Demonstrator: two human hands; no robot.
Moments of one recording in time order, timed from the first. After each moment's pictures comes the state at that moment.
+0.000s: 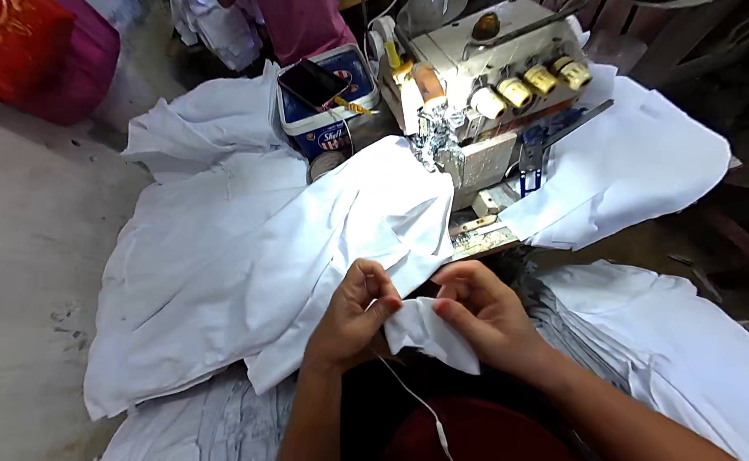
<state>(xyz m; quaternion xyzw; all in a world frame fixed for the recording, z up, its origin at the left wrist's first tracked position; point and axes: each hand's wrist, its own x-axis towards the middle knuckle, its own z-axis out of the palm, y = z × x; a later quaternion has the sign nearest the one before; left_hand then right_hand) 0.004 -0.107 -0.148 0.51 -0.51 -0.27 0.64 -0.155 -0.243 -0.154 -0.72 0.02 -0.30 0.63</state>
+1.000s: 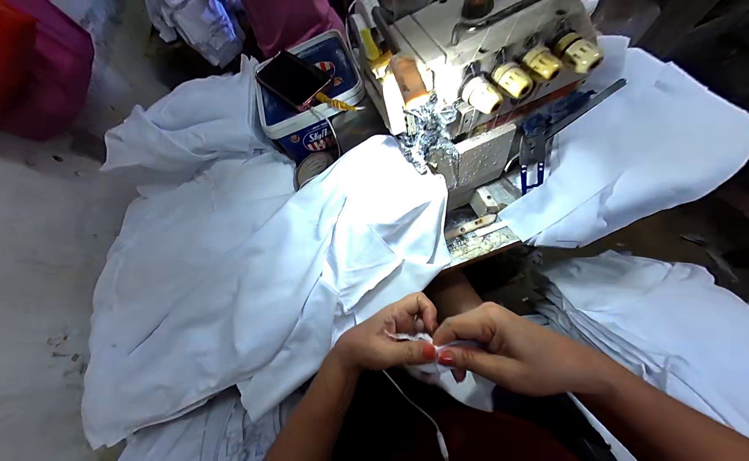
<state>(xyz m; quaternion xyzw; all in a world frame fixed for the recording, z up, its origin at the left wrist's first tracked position) 0.003 -0.138 -0.179 0.32 -0.48 -0.60 0.55 -0.166 -0.281 -0.154 -0.75 -0.10 -0.10 0.65</state>
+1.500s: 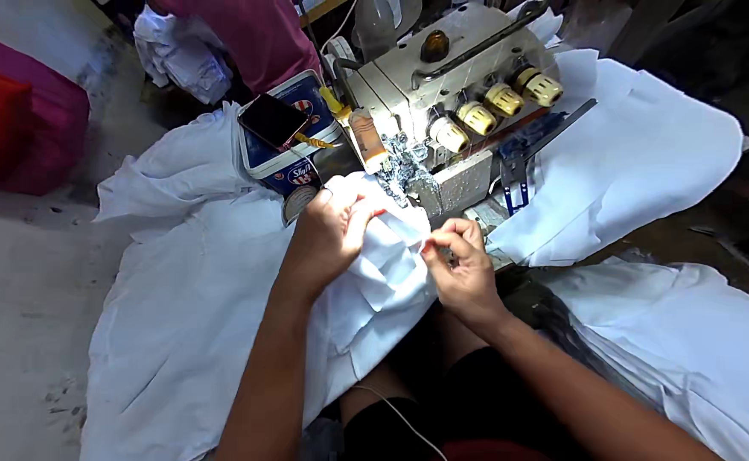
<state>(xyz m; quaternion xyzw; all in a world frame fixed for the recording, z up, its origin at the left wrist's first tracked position) 0.081 -0.222 -0.082 0.70 -0.64 0.06 0.30 -0.083 -0.301 -0.193 -0.67 0.21 -0.51 0.49</state>
